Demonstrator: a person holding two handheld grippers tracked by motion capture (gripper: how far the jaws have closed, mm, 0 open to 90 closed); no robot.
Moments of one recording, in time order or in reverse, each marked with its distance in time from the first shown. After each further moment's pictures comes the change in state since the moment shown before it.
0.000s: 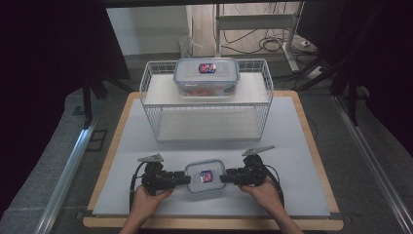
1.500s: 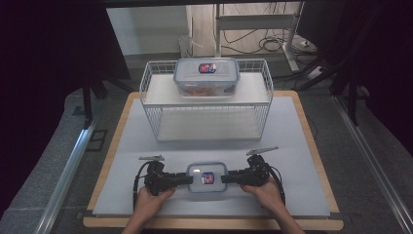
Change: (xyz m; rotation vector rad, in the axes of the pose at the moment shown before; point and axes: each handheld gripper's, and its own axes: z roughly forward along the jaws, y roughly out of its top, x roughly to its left) left arm 0.006 -0.004 0.008 -0.015 -0.071 -0.134; right arm -0.008 -0.007 -0.004 -0.016 0.104 0.111
